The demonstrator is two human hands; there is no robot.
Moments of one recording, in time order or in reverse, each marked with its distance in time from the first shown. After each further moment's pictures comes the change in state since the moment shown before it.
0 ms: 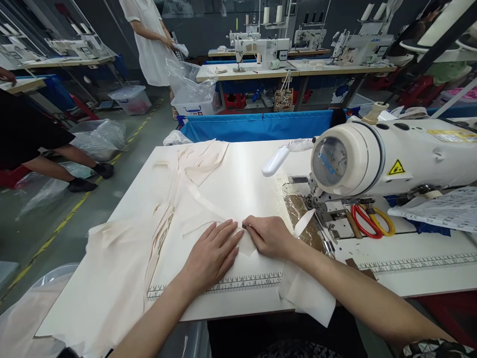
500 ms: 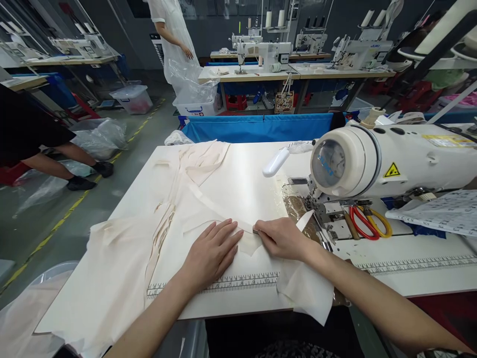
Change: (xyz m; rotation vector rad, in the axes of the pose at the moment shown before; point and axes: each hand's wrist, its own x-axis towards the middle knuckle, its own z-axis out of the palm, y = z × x) left_hand -0.001 0.000 -0.001 -0.056 0.024 -0.039; right_hand -0.016 0.008 -0.022 -0.133 -0.119 -0.025
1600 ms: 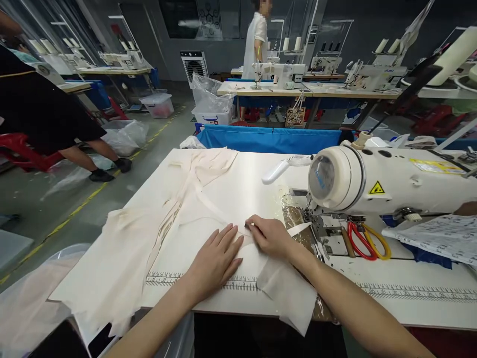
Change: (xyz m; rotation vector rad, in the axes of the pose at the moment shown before) left_hand 0.002 0.035 0.006 0.122 -0.065 -0.098; right_hand 0.018 0.009 0.006 0.137 0.042 0.034
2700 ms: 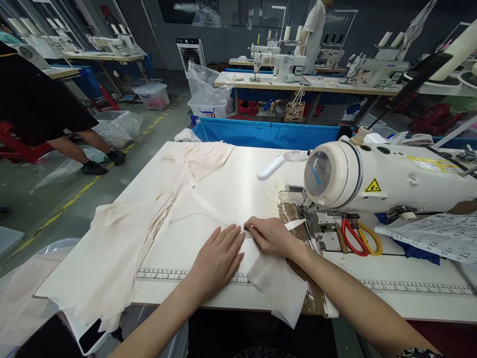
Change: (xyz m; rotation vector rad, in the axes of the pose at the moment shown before) left_hand 0.012 0.023 0.001 -0.021 0.066 -0.025; right_hand -0.014 0.009 -0.010 -0.096 -0.037 -0.146
